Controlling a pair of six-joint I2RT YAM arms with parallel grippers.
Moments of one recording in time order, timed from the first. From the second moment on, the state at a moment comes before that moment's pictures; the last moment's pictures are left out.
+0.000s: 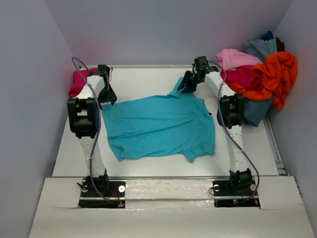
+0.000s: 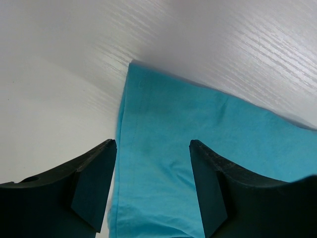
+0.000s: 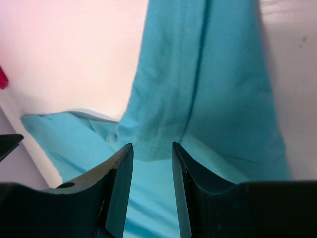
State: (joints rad) left arm 0.00 2.12 1.77 -0.97 -0.24 -0.49; right arm 0.22 2.55 2.36 -0.81 -0.43 0.59
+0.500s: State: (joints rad) left arm -0.01 2.12 1.77 -0.99 -0.25 -0.49; right arm 0.22 2.58 2.37 -0.73 -0.48 0.66
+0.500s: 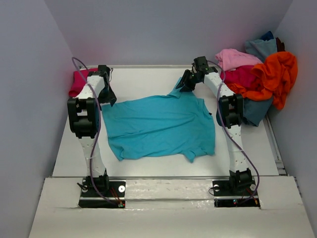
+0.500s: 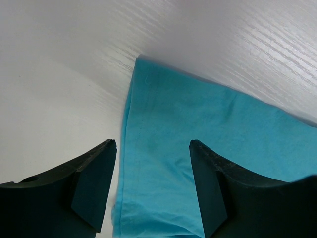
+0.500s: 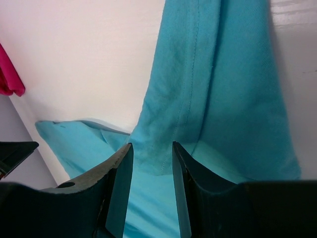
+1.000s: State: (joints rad) left arm -0.01 2.12 1.77 -0.99 -0.25 -0.49; right arm 0.22 2.58 2.33 -0.76 -0.34 0.68
